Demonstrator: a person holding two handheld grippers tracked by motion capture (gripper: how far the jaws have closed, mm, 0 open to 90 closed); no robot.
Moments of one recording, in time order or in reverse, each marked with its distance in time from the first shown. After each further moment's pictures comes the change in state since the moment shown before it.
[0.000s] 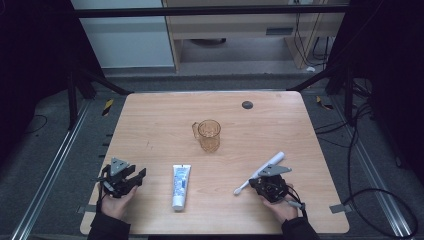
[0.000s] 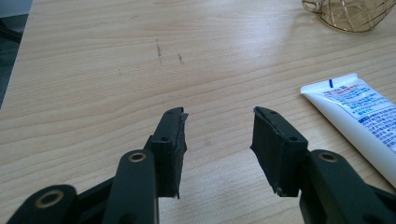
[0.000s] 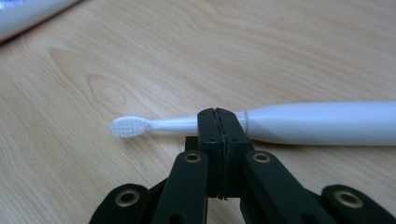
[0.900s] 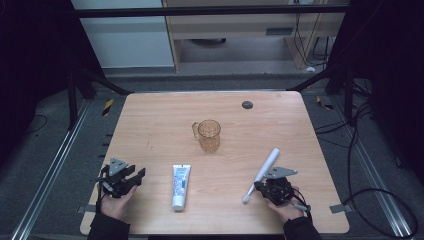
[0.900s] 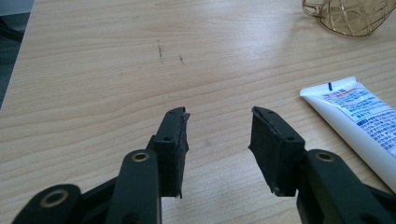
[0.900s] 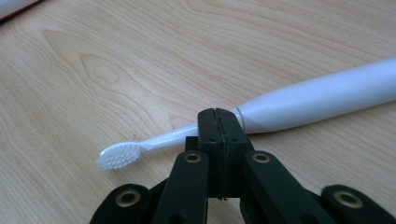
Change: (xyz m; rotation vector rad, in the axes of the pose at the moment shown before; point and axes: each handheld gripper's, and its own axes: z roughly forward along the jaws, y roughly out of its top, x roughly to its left) left arm 0.001 0.000 -0.001 -0.006 -0.004 -0.013; right arm -0.003 -0.010 -0.009 0.037 -0.009 0.004
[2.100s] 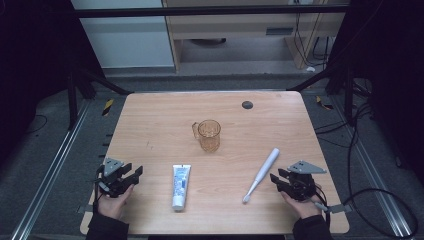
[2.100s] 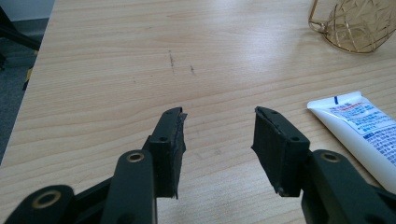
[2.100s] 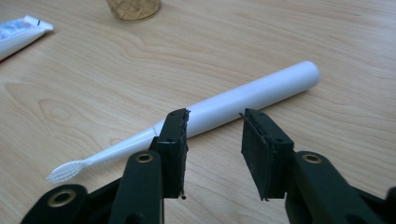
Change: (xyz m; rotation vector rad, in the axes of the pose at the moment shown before) left arm 0.007 -0.001 -0.004 -0.044 0.011 -0.031; right arm -0.033 -0.002 -0.042 -0.136 -0.129 0.087
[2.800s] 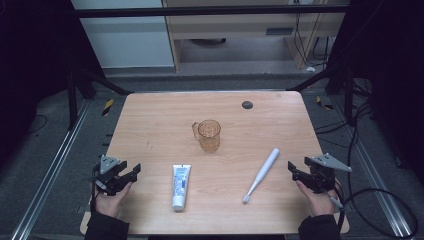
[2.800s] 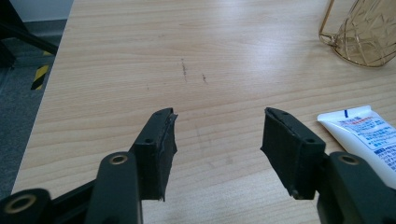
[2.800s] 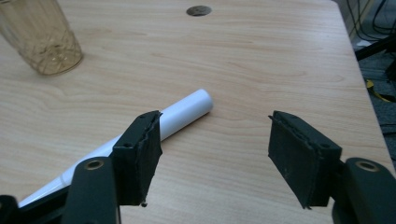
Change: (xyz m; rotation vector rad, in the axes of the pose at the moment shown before) left arm 0.006 0.005 -0.003 -0.019 0.026 -0.024; right arm -0.047 0.000 -0.018 -0.132 -0.181 0.139
